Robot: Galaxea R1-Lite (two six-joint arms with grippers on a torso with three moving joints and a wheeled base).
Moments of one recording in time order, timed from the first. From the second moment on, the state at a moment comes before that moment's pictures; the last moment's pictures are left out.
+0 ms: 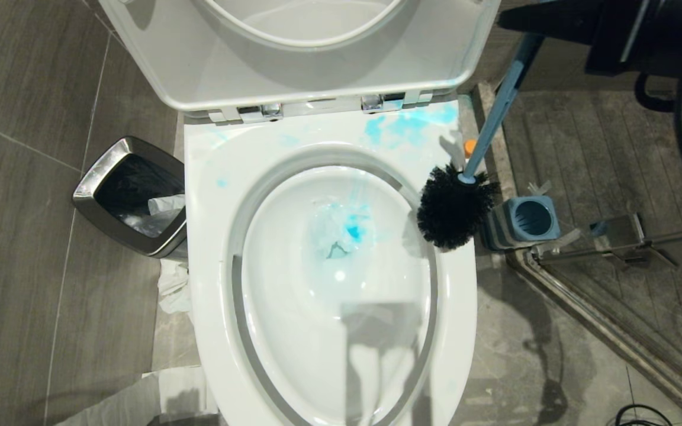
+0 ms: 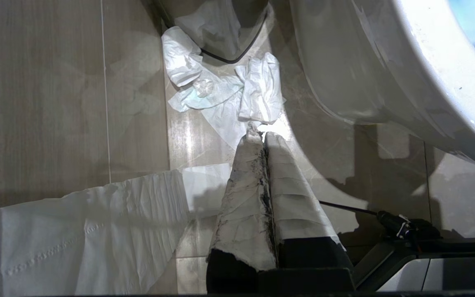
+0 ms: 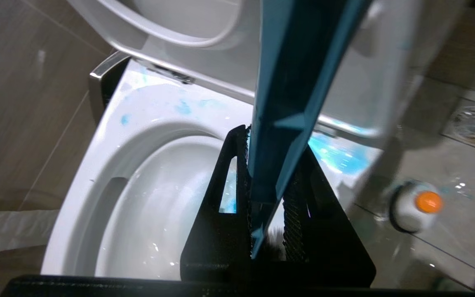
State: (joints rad) left arm 0.00 0.00 0.00 0.00 0.00 0.01; right arm 0.62 1.47 -1.56 0.01 0.05 -0.08
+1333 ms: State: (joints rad) left arm 0.00 0.00 0.00 0.00 0.00 0.01; right arm 0.72 1.71 -1.97 0.16 -0.02 -0.08
